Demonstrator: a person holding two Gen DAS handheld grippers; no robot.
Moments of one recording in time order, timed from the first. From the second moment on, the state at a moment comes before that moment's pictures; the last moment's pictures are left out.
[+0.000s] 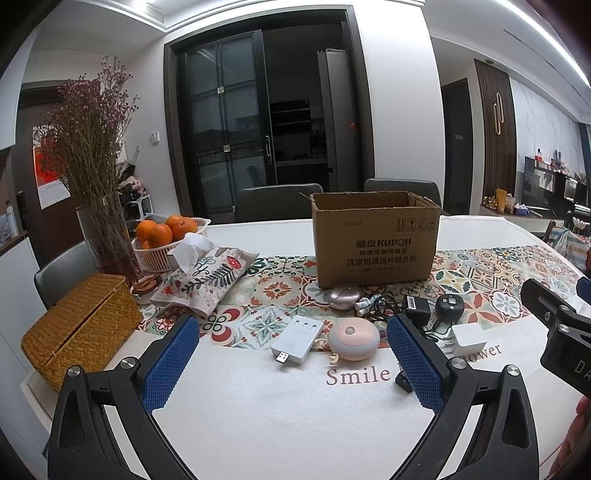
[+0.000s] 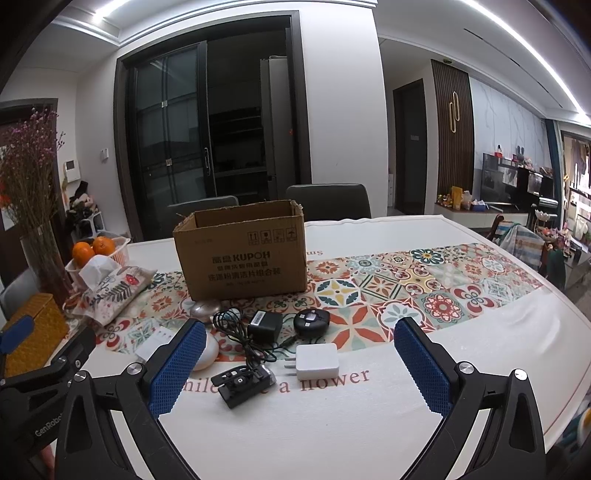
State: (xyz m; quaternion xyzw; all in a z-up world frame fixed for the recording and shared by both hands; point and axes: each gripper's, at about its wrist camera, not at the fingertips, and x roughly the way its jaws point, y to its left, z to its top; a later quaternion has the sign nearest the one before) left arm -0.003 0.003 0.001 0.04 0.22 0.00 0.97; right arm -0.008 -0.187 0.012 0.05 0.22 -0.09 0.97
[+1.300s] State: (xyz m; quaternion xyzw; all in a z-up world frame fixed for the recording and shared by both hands) left arm -0.004 0.004 0.001 0.04 0.22 0.00 0.97; right arm -0.008 -0.187 0.012 0.05 0.22 -0.09 0.97
